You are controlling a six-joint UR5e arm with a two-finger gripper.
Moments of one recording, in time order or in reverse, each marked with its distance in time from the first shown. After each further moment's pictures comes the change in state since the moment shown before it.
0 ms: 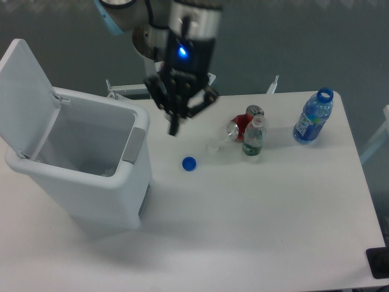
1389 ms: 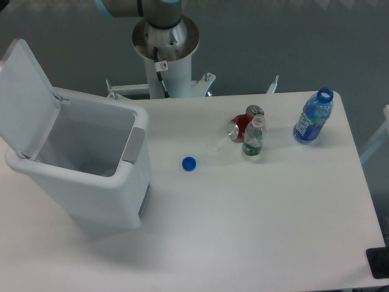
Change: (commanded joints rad) arm -0.426 0.065 -0.003 0.054 0.084 0.167
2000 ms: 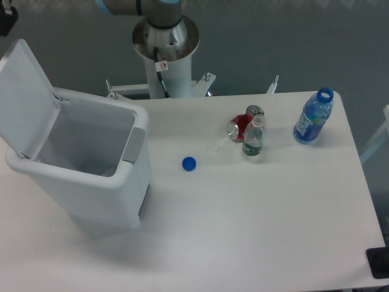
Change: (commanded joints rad) arm -0.020 0.009 -0.031 -0.006 0.126 -0.020
